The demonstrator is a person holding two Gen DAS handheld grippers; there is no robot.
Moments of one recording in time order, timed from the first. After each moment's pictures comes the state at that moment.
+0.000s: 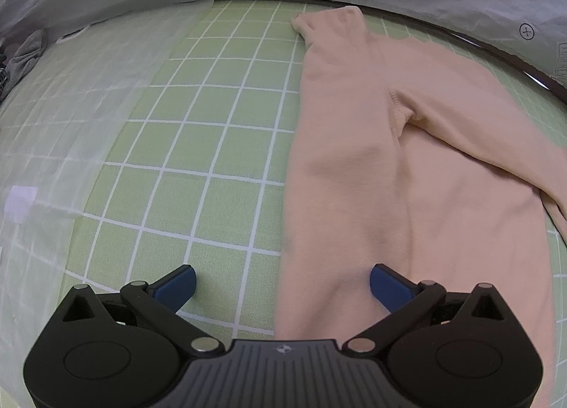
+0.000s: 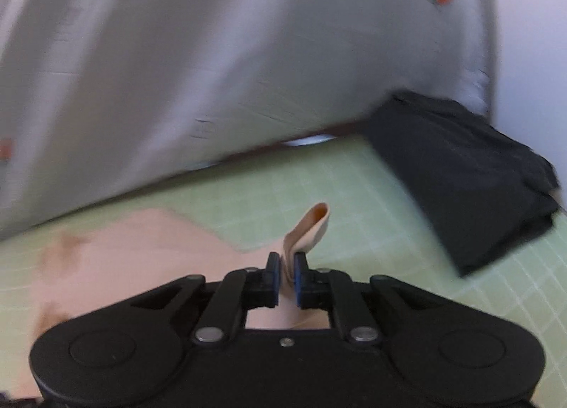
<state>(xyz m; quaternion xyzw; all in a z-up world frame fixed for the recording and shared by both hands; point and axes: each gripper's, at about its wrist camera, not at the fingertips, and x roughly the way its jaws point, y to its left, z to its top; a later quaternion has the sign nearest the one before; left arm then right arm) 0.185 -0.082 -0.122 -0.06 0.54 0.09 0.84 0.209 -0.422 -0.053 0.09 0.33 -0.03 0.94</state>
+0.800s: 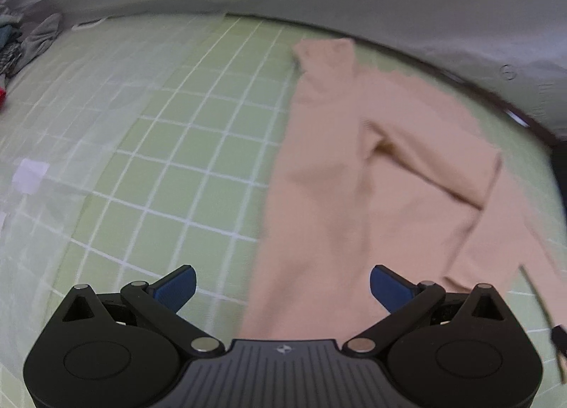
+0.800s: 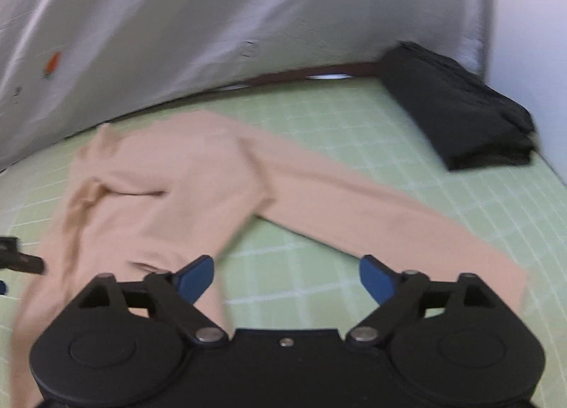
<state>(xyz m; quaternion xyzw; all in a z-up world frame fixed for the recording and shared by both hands) 0.163 -0.090 -0.090 -0.13 0.51 0.08 0.85 0.113 -0.391 -0.077 0.06 0.39 -0.06 0.92</state>
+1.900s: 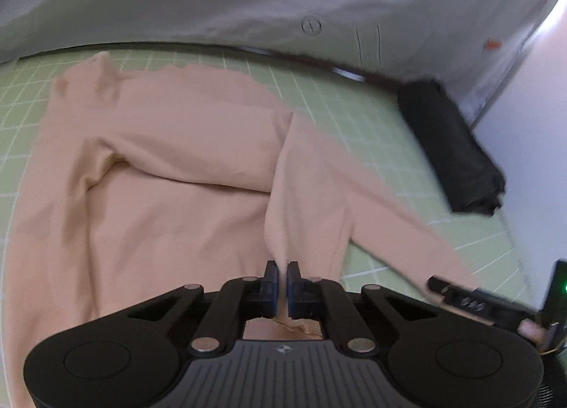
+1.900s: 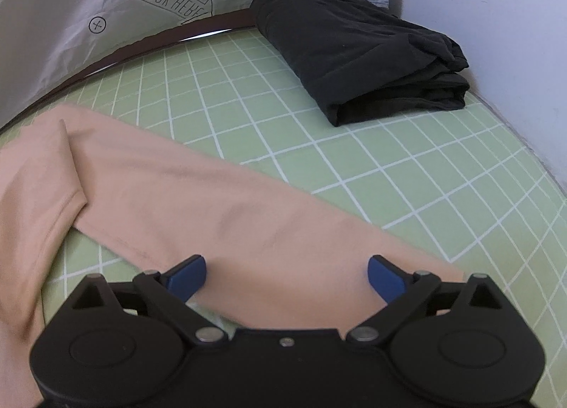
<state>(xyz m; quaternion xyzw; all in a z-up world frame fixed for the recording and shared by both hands) 0.186 -0.212 -0.082 -0.12 0.47 -0.16 0.86 0.155 -0.492 -0.120 0.08 0.45 -0.17 0.88</state>
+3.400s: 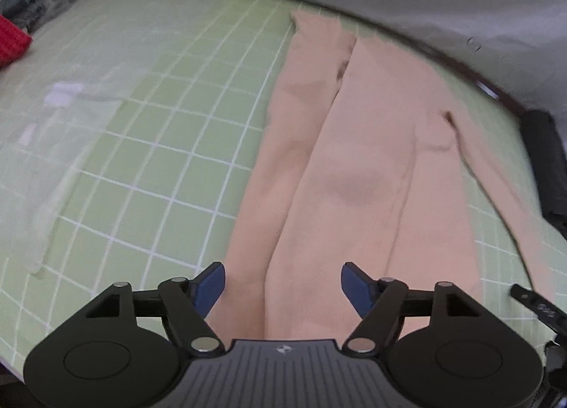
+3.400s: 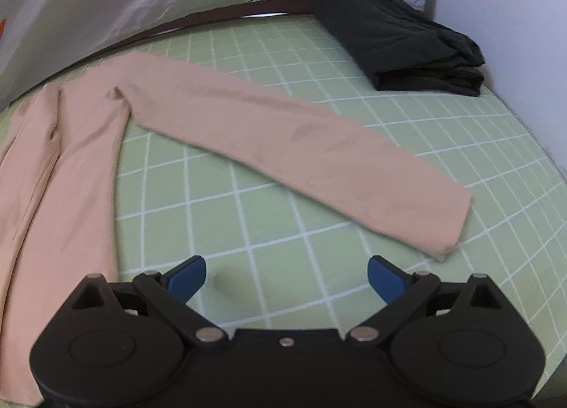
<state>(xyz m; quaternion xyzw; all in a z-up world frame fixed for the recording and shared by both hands) 0.084 -0.096 -0.085 -0.15 0.54 0.05 0.83 0.085 -0.443 -0.109 0.06 0.46 -0.12 0.88</state>
